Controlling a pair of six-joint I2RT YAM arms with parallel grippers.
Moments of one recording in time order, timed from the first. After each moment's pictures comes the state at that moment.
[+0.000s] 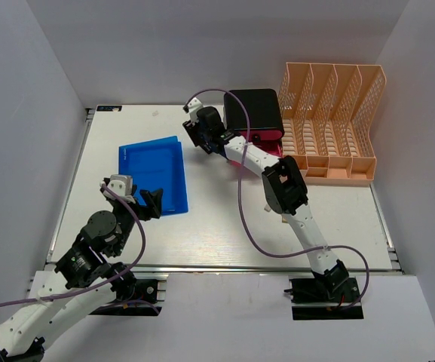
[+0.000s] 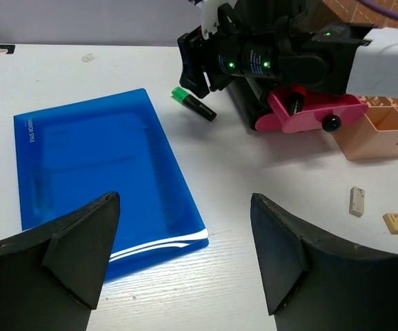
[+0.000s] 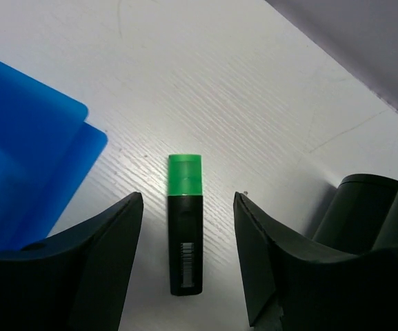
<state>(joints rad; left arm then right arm) -0.79 0.36 0.61 -0.31 -0.54 -0.19 0.70 2.51 2.19 -0.14 0.11 -0.16</state>
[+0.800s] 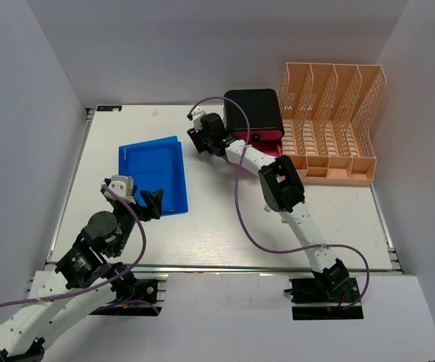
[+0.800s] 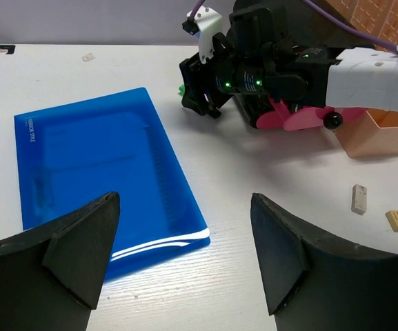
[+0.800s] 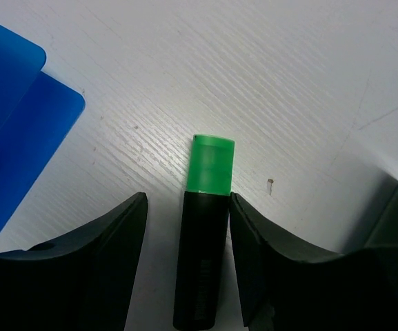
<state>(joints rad) -0.79 0.35 0.60 -0.31 -0.54 -0.18 0.66 2.61 2.20 -0.11 0.04 -0.14</state>
